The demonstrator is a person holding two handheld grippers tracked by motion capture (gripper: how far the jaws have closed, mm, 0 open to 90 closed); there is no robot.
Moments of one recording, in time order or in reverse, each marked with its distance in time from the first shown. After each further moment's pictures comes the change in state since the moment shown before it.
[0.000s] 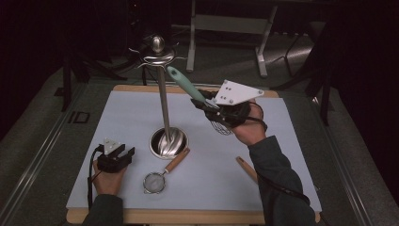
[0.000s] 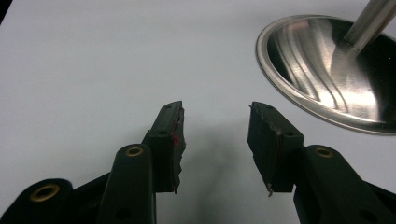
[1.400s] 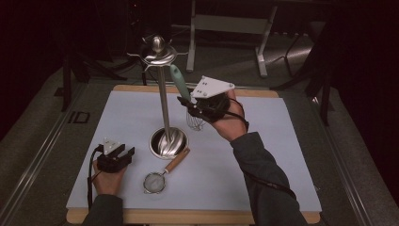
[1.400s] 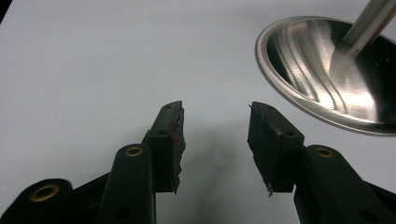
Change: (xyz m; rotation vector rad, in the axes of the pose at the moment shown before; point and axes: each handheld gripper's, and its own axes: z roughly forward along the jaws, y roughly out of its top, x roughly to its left) left arm 0.000 0.000 0.000 -0.003 -0.003 -0.004; right arm 0.006 0.003 0.050 0.097 -0.035 0.051
